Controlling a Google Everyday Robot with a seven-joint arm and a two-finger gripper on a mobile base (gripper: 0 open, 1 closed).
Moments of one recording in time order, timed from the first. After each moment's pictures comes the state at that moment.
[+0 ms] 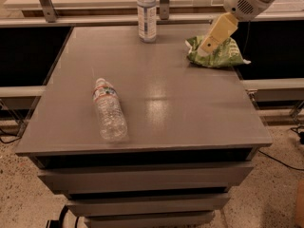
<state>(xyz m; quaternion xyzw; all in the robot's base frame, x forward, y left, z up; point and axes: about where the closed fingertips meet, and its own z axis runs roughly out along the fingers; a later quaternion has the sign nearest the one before) 0.646 -0.166 0.986 -0.52 0.79 0.01 0.33</state>
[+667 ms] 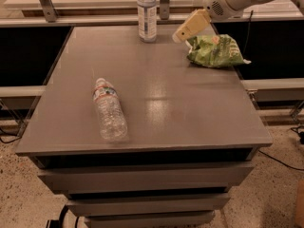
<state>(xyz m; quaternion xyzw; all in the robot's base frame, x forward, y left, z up) 0.716 -0.131 0.982 -0.44 0.78 0.05 0.44</state>
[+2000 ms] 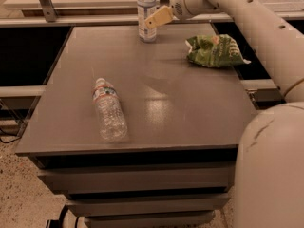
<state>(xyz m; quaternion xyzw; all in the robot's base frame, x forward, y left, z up) 0.835 -0.057 0.959 -0.36 0.77 0.10 0.52</state>
